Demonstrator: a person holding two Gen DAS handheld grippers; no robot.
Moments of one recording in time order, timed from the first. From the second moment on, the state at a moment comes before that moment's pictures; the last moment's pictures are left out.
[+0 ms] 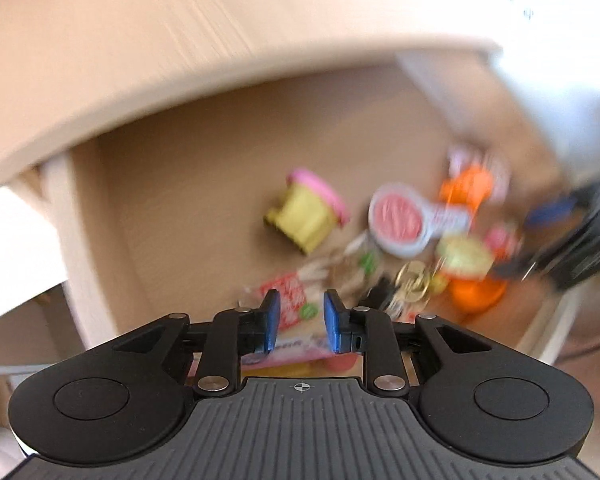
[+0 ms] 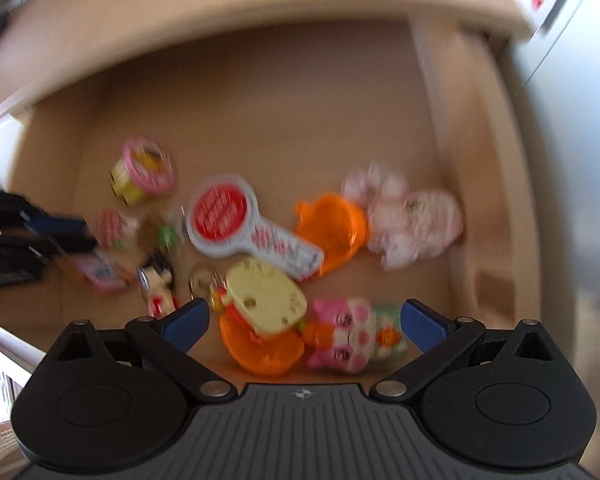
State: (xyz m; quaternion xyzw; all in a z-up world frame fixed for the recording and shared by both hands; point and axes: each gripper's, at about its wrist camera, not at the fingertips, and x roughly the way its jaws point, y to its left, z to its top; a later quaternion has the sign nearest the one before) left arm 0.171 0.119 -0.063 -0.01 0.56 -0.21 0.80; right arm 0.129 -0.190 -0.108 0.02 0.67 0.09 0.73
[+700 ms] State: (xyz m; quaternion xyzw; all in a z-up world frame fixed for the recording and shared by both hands) left arm 0.165 0.134 -0.062 -0.04 0.66 -0.24 0.71; right arm 0.177 -0.139 -0.077 -0.08 0.66 0.15 0.73
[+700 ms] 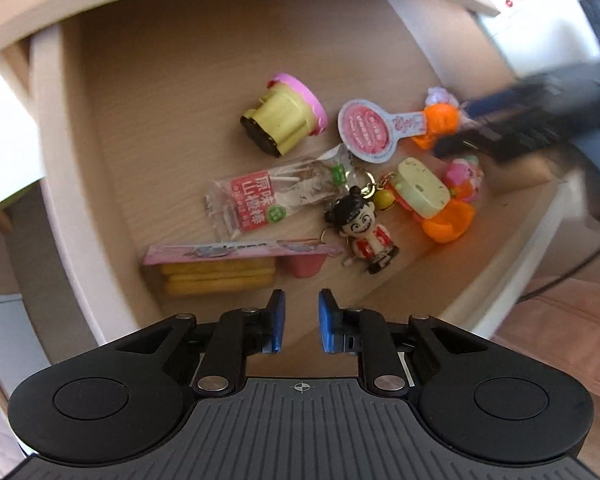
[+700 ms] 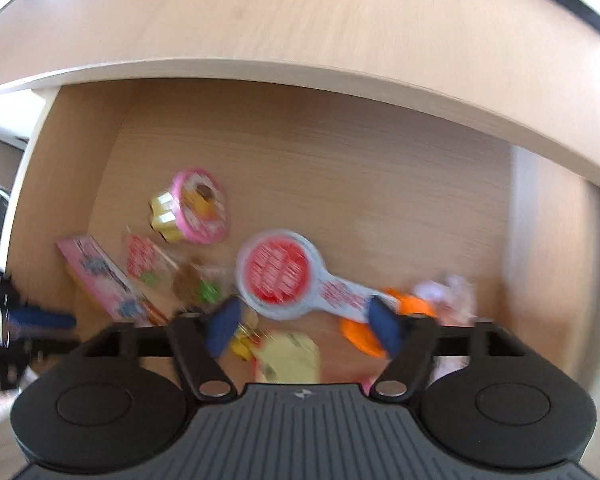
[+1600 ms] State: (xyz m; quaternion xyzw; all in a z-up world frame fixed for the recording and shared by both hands) left arm 0.167 0.126 -0.010 -0.03 0.49 -0.20 0.85; right arm 0.155 -0.176 -0.060 -0.02 0.56 0.11 0.82
